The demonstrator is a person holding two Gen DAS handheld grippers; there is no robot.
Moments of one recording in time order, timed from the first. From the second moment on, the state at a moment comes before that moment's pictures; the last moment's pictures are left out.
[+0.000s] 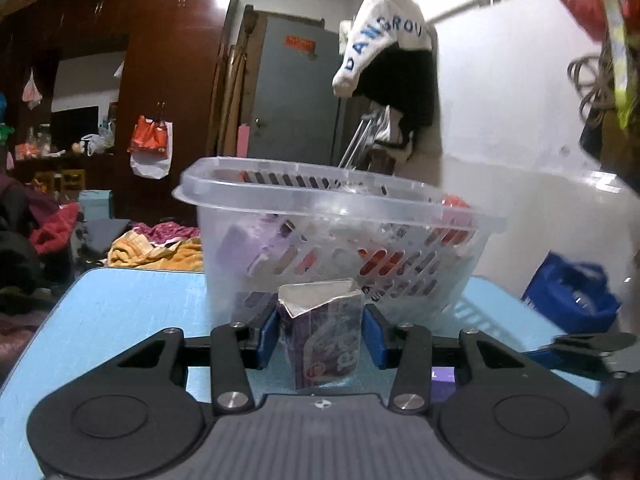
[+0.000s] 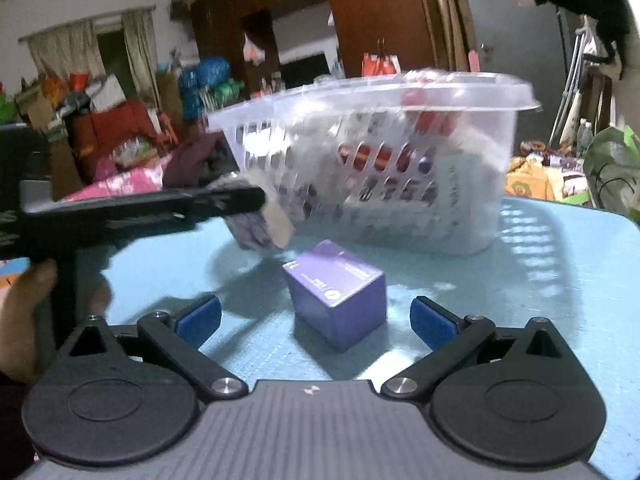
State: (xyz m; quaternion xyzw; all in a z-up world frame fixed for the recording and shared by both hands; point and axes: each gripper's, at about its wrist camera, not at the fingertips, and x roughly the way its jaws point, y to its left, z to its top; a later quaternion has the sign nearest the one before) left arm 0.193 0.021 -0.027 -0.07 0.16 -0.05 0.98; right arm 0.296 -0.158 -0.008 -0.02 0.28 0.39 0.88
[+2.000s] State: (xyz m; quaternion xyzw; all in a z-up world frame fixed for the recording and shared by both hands) left arm 0.221 0.019 0.106 -0.09 0.01 -0.08 0.99; right arm 0.317 -0.180 0.127 0.03 0.05 0.33 0.94
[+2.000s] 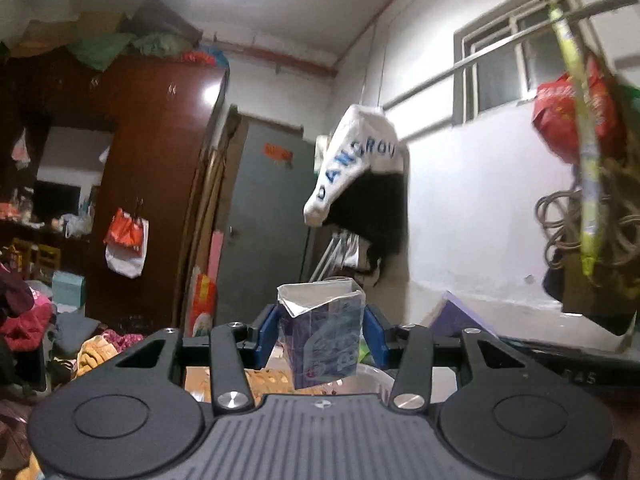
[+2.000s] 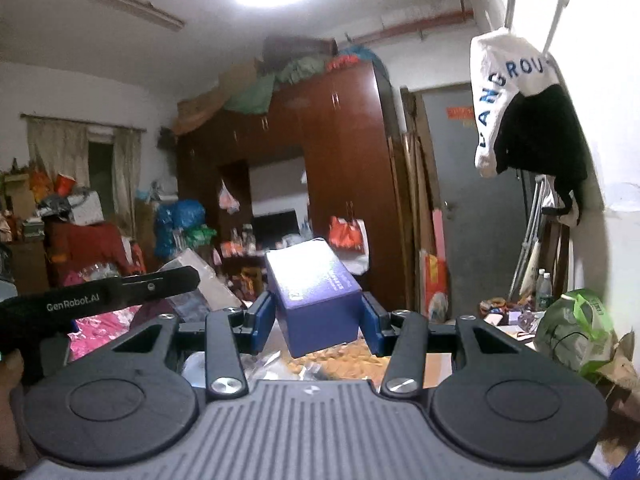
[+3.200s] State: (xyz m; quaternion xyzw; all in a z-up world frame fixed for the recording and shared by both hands) left arm 0.176 0.018 0.090 -0.02 0.17 -0.02 0.98; right arm 0.306 -0.201 0.117 -0.01 0.17 0.29 0.94
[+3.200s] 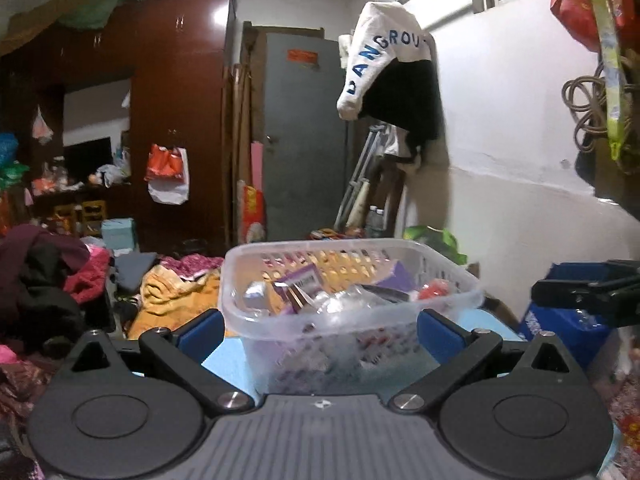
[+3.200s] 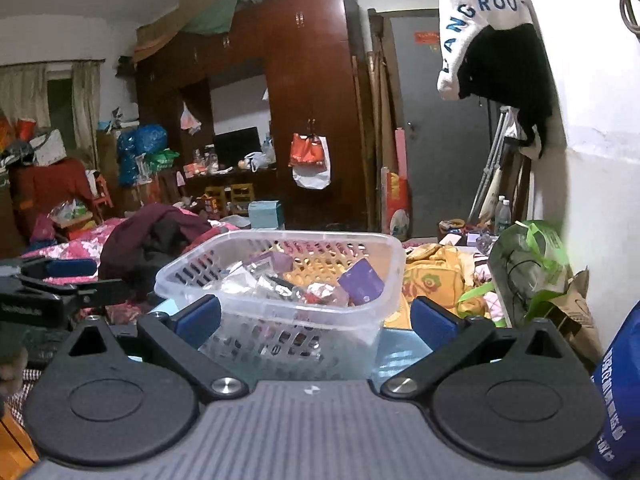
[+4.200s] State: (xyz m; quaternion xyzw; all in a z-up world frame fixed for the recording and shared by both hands) left arm 0.172 0.017 0.073 0.00 0.18 0.01 0.98; right arm 0.306 -0.206 0.104 -0.01 0.18 0.28 0.94
